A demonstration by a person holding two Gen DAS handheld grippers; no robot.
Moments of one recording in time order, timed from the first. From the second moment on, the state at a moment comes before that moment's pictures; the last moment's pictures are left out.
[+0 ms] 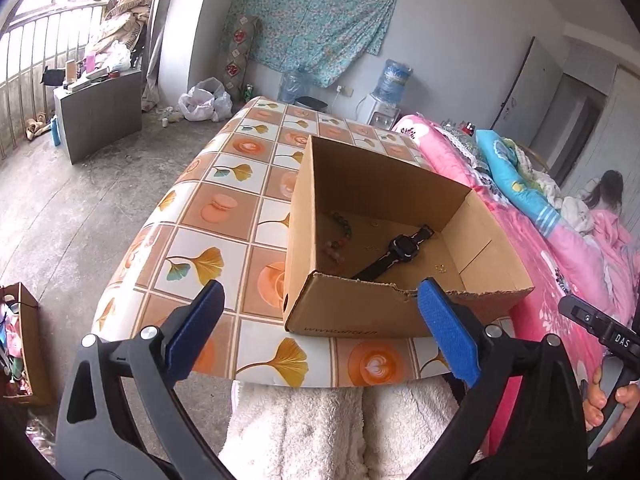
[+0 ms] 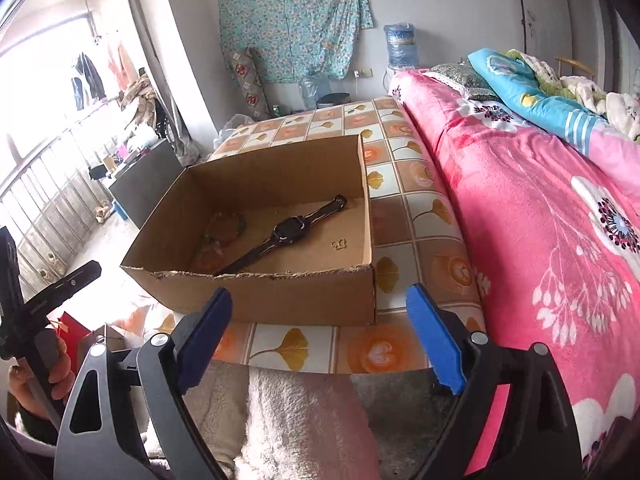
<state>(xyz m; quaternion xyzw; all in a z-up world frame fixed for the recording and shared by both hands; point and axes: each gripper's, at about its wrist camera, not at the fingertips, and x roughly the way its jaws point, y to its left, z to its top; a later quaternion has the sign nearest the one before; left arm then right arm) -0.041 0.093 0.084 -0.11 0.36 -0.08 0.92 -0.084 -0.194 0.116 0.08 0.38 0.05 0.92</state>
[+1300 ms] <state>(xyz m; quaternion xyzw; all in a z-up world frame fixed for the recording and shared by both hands) -0.012 0.019 0.050 0.02 0.48 -0.03 0.88 -0.041 -0.127 0.071 0.05 0.46 -0.01 0.88</state>
